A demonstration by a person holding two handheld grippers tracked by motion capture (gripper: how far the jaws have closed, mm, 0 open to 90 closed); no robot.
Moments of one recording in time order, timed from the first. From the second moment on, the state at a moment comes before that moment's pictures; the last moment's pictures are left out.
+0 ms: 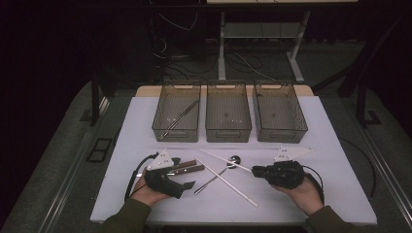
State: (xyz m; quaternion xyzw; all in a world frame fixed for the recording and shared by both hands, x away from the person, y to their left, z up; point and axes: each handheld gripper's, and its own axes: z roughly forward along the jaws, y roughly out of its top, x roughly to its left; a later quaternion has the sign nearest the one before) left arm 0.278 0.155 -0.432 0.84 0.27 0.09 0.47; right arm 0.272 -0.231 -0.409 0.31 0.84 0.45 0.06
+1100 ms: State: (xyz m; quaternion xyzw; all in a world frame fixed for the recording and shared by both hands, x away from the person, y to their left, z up) left arm 0.273 0.159 -0.432 0.83 0.27 0.09 0.48; right arm 0.292 -0.233 -0.368 0.29 0.81 0.50 0.08
